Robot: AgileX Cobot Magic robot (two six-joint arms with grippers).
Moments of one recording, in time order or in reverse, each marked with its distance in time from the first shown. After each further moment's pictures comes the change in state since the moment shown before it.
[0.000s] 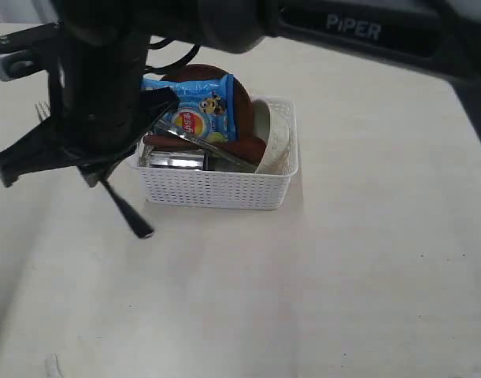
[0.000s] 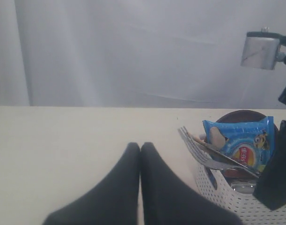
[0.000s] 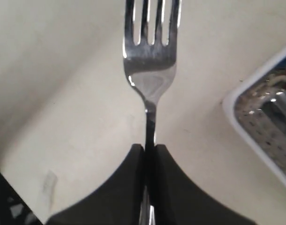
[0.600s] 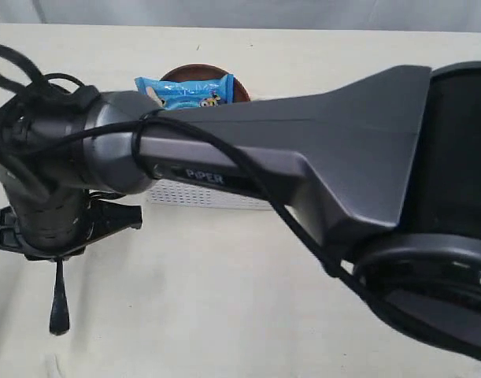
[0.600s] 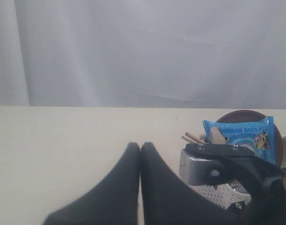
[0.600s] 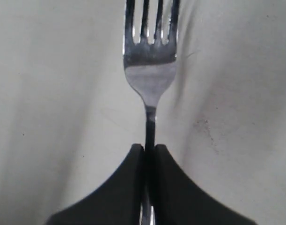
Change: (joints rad) left arm 0.000 0.000 0.000 0.000 0.000 0.000; right arm 0.163 0.202 -0.004 -0.087 -0.189 0.682
